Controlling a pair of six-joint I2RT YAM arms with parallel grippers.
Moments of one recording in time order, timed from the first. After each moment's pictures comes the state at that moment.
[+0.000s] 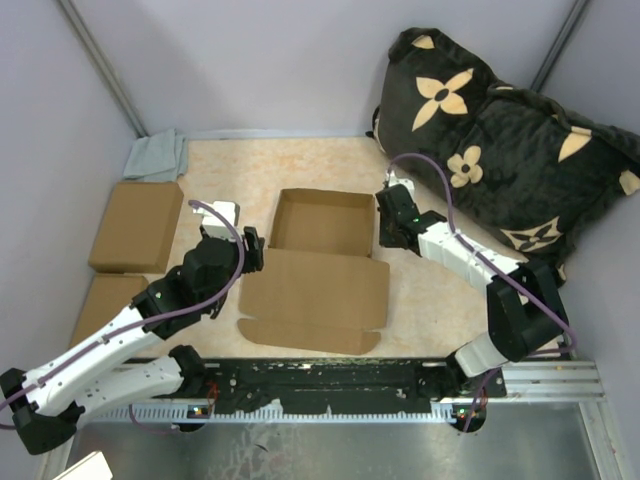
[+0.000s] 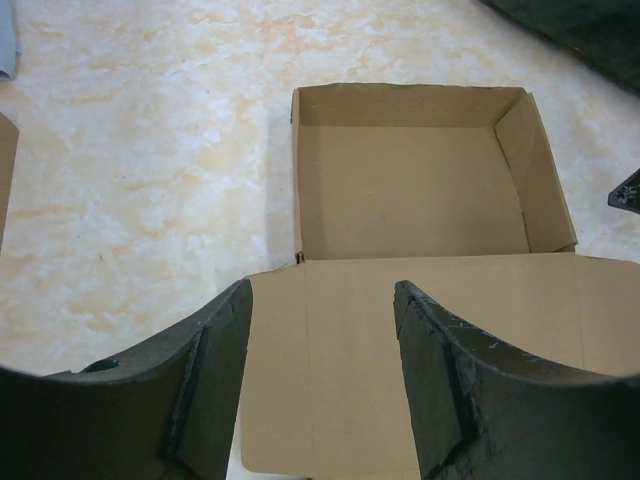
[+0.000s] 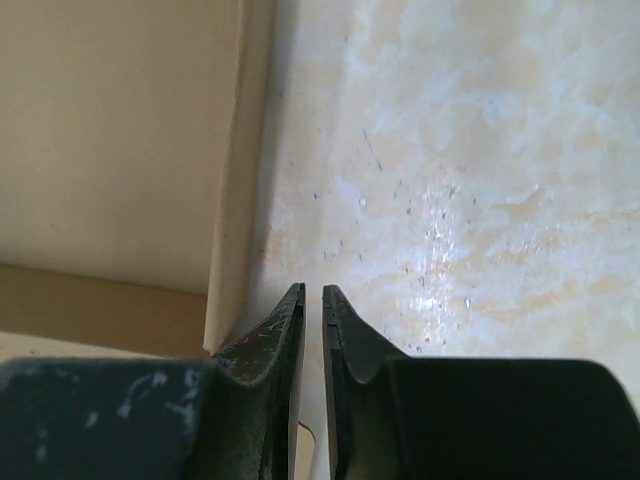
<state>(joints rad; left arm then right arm) -0.91 0.79 0.81 -0.37 -0.68 -0.33 0.50 1.49 1.01 -0.42 0.28 0.41</state>
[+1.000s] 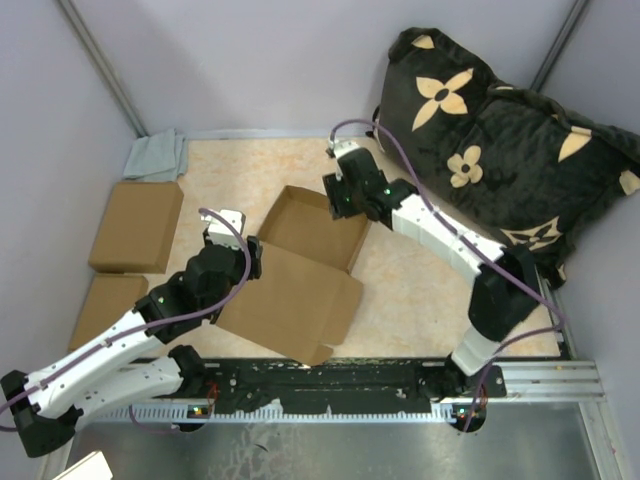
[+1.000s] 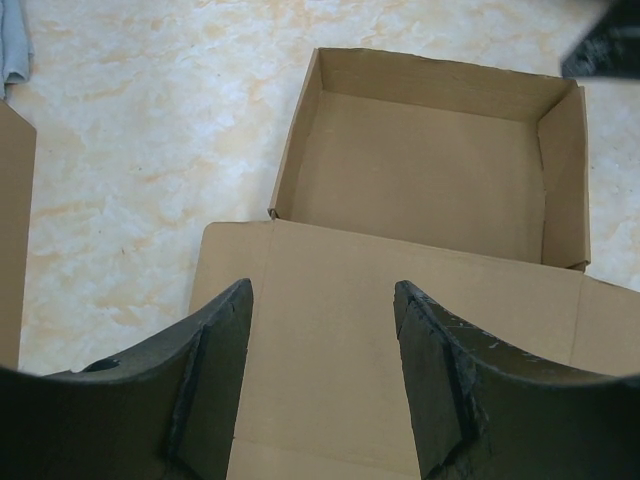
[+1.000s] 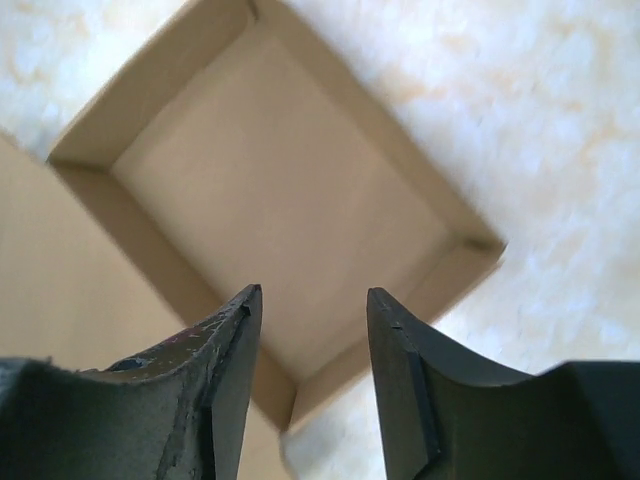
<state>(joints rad) -0.91 0.76 0.74 -0.36 -0.67 -0.25 0.68 1.60 1.38 -0.51 0.12 0.24</state>
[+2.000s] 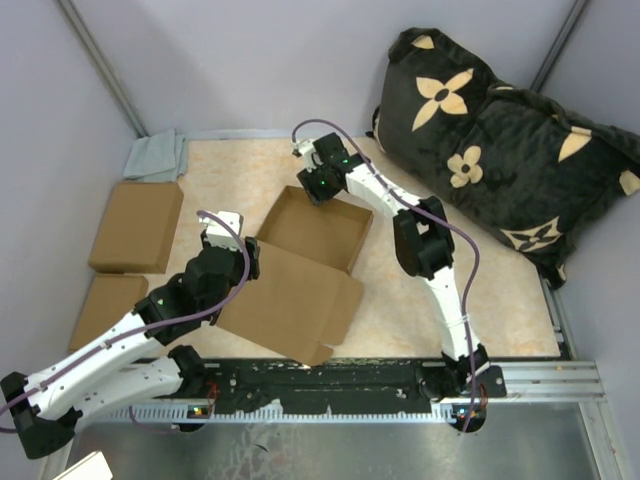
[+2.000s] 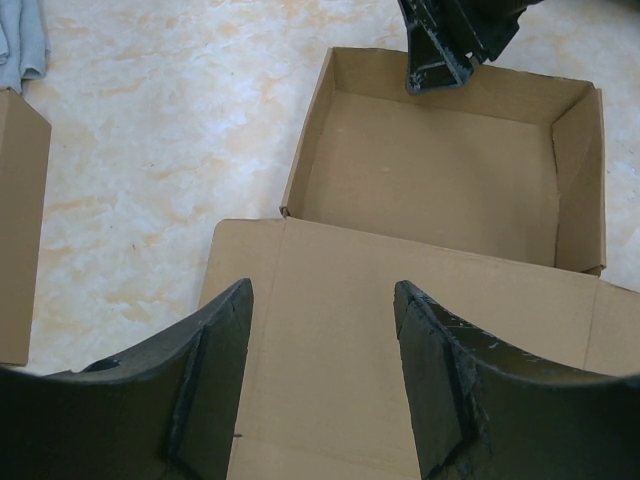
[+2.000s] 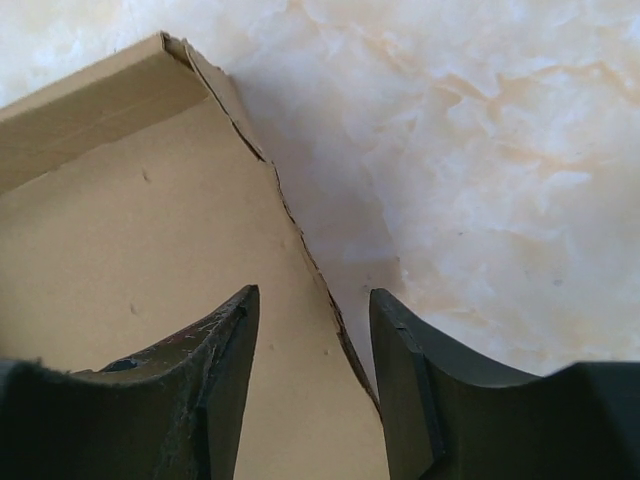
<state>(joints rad) -0.91 0.75 0.72 -0.36 -0.70 -0.25 0.56 2.36 2.10 -0.60 -0.14 -0.15</state>
